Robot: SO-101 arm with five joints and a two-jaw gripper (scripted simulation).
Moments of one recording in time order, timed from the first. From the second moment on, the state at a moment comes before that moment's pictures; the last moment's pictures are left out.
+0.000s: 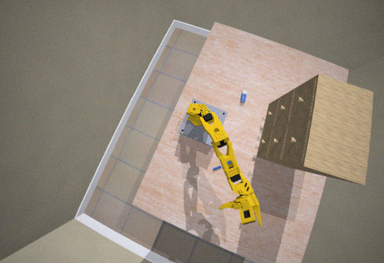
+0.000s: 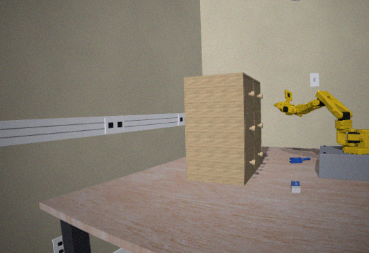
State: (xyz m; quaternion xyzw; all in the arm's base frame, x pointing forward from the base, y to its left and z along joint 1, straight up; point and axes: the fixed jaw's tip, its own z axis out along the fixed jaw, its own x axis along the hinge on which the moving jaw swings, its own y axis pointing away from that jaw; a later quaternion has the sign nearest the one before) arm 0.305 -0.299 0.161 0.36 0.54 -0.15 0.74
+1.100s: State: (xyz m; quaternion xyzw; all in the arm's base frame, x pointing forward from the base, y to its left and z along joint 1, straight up) arm 0.346 -0.211 0.167 0.31 0.69 -0.09 0.65
